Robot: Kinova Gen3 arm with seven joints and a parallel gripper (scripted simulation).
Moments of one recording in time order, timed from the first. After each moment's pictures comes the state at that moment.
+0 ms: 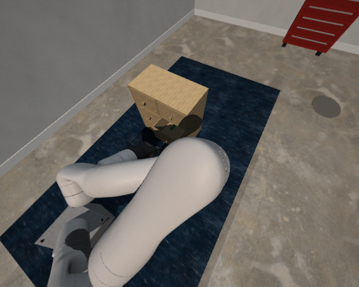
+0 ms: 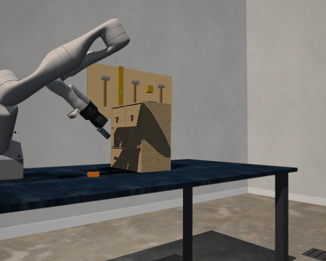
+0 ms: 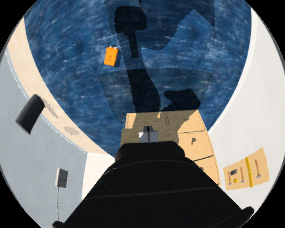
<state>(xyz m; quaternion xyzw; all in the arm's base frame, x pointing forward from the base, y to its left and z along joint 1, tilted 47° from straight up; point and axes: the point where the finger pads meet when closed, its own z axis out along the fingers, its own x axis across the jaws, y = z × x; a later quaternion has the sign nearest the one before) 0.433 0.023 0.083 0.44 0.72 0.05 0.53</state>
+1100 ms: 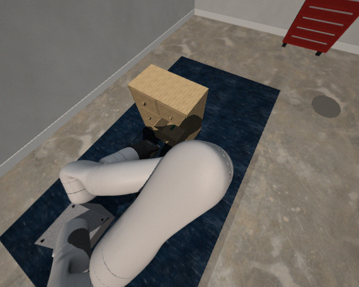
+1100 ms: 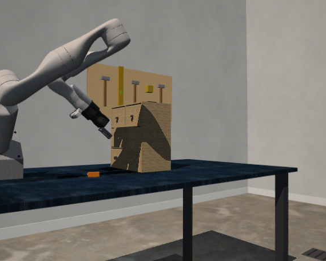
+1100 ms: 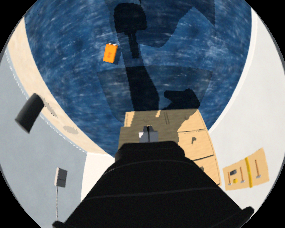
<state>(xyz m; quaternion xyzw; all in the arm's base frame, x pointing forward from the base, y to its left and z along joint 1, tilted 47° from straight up) 0.441 0.025 0.082 0.43 0.73 0.05 0.53</state>
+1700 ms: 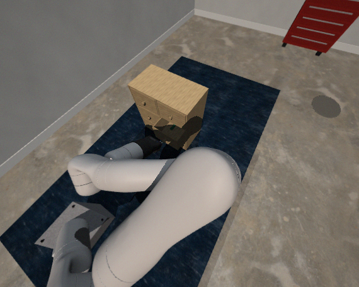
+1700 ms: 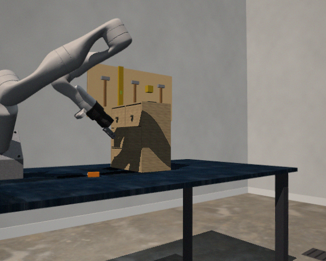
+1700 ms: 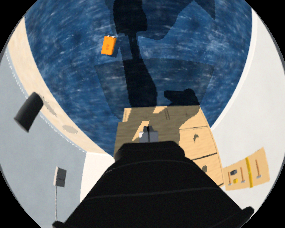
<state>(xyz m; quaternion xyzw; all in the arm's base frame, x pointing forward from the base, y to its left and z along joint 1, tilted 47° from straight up) 0.462 0.028 0.082 0.43 0.73 0.05 0.53</state>
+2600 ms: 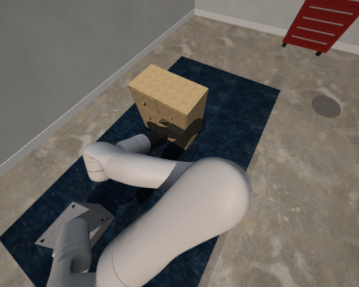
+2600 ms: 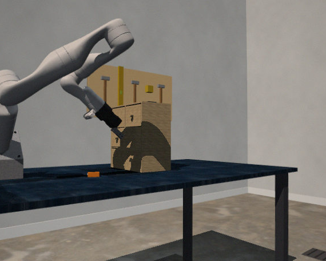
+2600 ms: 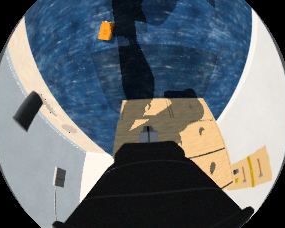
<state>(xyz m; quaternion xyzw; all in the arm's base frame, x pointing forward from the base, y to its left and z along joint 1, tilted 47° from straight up) 0.504 0.031 0.083 0.43 0.73 0.05 0.53</state>
